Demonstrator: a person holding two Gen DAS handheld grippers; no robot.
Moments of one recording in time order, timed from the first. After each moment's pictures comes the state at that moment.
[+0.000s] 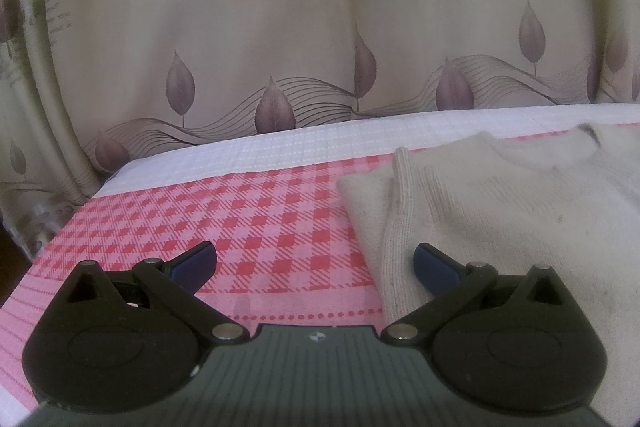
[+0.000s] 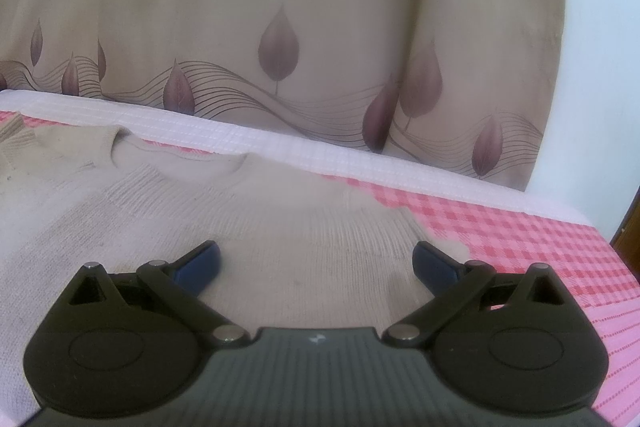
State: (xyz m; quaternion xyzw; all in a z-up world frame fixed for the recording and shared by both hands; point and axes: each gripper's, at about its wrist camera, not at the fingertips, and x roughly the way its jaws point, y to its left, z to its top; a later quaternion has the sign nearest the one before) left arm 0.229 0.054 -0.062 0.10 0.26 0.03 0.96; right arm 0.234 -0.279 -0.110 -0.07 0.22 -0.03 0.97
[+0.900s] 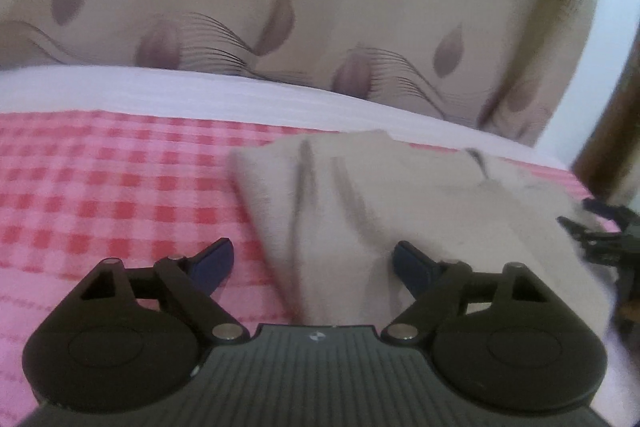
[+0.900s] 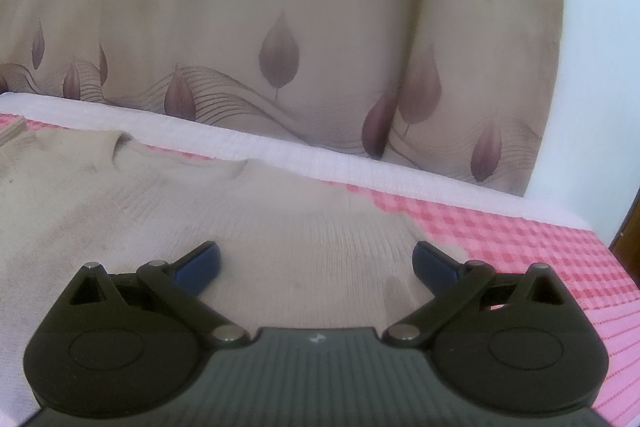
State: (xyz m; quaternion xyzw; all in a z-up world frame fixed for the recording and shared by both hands) left arm 0.274 0.095 -0.062 -0.08 0.35 -0.19 0.91; right arm 0.230 -0.277 -0.109 -0.07 0.21 -0.03 0.97
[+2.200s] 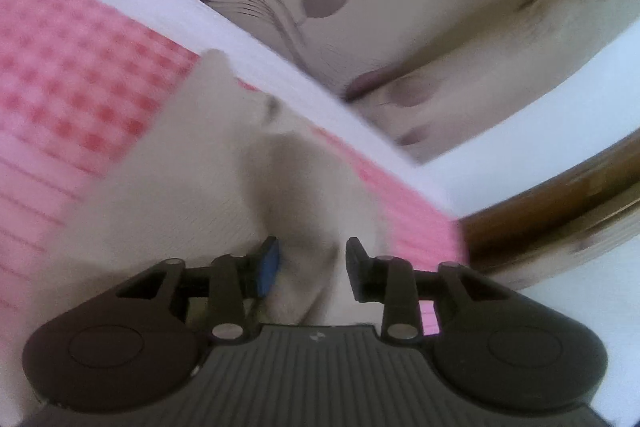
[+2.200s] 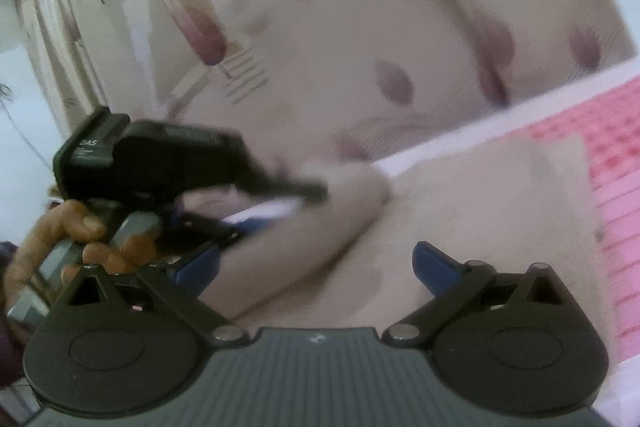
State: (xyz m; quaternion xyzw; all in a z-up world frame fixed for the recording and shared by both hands) left arm 0.259 -0.101 -0.014 -0.33 0.46 -0.22 0.80; right arm 0.149 -0.338 -0.106 0.26 0.16 0.26 0.92
